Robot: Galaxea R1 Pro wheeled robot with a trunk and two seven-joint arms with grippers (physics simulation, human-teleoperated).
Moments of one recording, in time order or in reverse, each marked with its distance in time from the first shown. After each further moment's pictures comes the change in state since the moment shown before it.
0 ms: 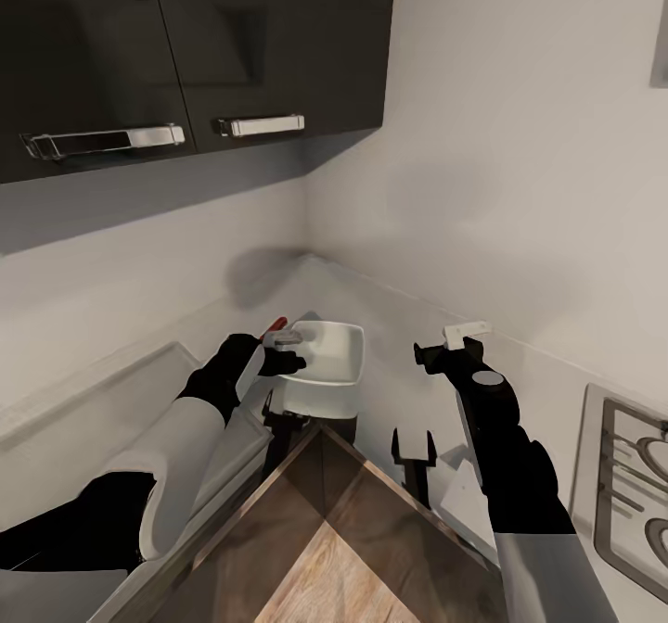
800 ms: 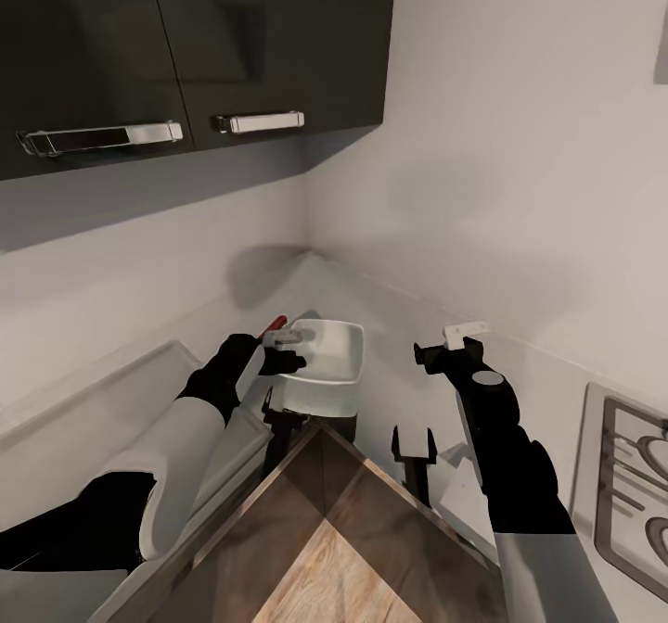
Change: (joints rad) left arm 0.000 0.000 0.000 0.001 0.000 -0.013 -0.001; right arm 0.000 0.000 0.000 0.000 0.000 0.000 0.000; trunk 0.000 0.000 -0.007
